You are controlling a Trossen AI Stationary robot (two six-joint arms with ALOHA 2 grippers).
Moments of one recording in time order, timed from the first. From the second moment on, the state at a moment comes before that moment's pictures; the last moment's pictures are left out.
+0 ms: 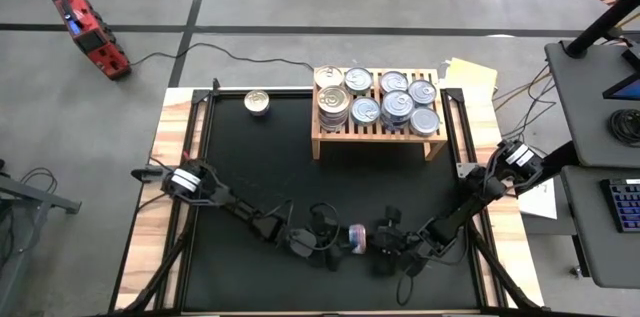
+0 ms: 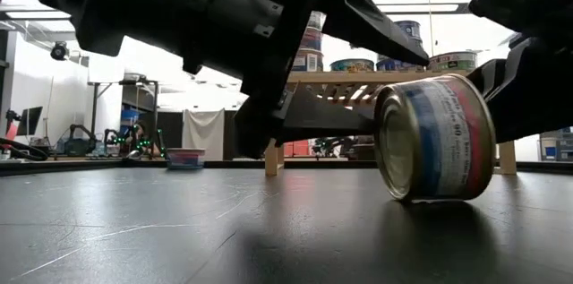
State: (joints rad) left arm -0.45 2.11 1.08 0.67 -0.51 -0.86; right arm 0.72 1.75 0.70 0.20 0.70 0.64
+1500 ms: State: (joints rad) left arm -0.44 2.11 1.20 0.45 -0.39 -0.75; right arm 0.74 1.69 0.71 0.23 0.67 0.64
